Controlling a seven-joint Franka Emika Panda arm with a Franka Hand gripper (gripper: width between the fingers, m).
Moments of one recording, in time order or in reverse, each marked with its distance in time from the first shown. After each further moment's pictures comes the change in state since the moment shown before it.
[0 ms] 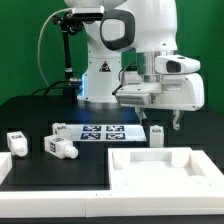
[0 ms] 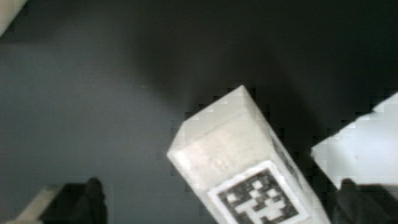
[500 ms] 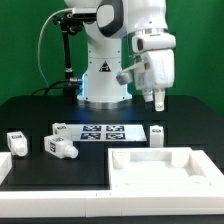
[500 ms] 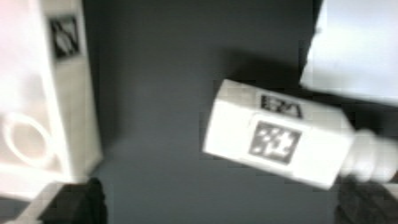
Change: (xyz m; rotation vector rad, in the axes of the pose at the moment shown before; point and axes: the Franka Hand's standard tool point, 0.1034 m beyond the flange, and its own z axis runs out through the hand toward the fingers) arm -0.013 0.002 -0.047 -0.103 -0.028 0.781
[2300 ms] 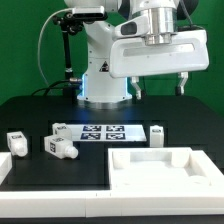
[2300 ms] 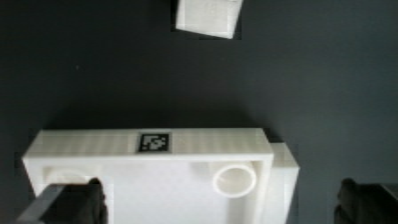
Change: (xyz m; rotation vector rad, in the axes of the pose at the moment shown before) arm 0.003 0.039 -0.011 0.047 -0.026 1.655
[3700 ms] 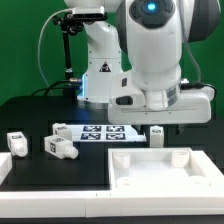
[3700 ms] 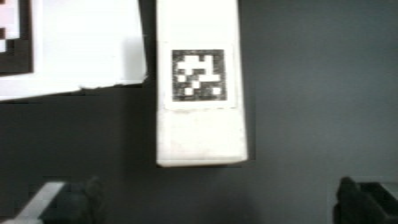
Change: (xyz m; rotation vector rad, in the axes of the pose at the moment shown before) arm -0.024 0.000 0.066 -0.004 -0.823 0.100
